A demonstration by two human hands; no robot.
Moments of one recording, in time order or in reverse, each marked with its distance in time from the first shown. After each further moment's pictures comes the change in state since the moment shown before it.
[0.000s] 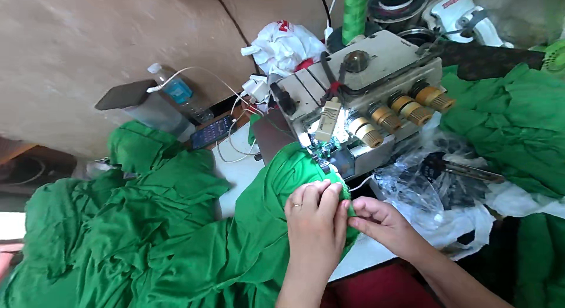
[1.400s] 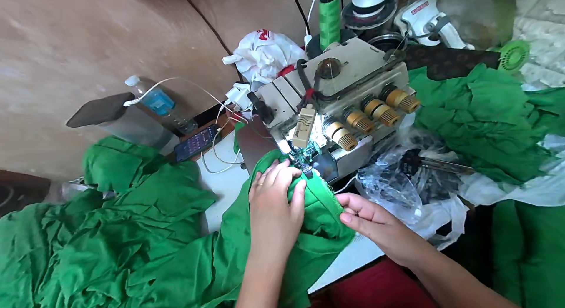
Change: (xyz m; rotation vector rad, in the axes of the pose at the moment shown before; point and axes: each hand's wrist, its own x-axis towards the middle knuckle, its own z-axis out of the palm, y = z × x) left_hand 0.040 -0.032 -0.015 -0.023 -0.155 -0.115; right_hand 0.004 -0.033 -0.001 0.170 -0.077 0.150
